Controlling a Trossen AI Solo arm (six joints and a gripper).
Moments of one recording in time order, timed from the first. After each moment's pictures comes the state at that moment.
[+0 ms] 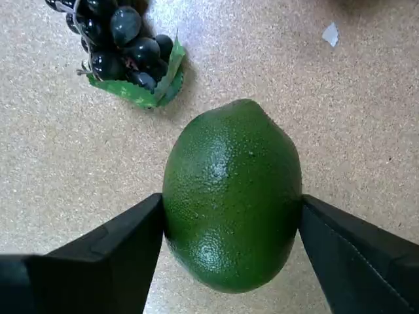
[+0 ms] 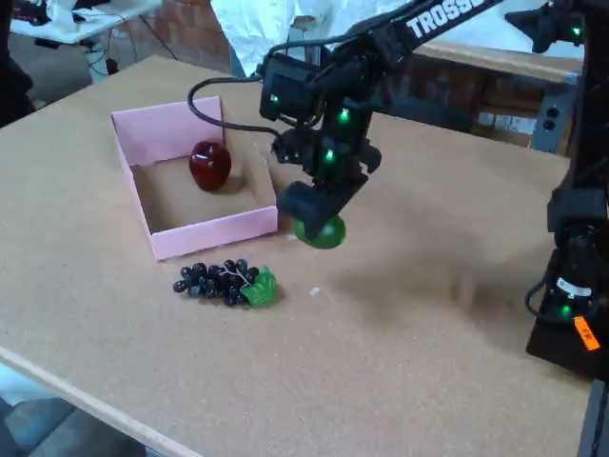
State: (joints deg) arm 13.6 97.1 64.1 -43.1 0.0 13.4
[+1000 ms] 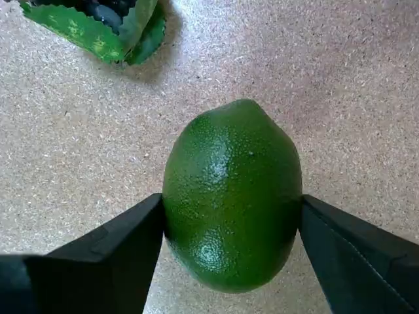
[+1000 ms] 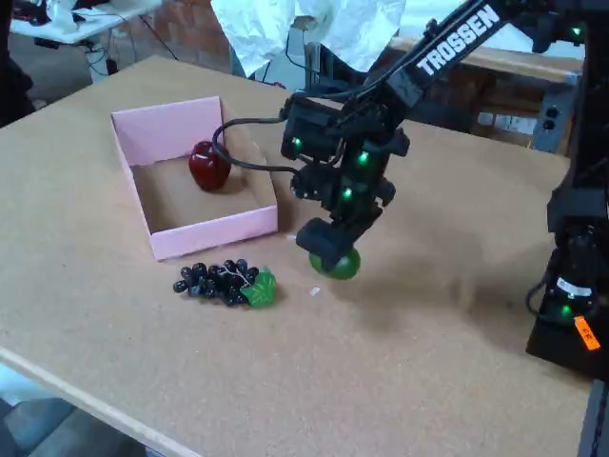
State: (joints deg) arm 14.0 97.1 51.0 -29.7 0.1 13.6
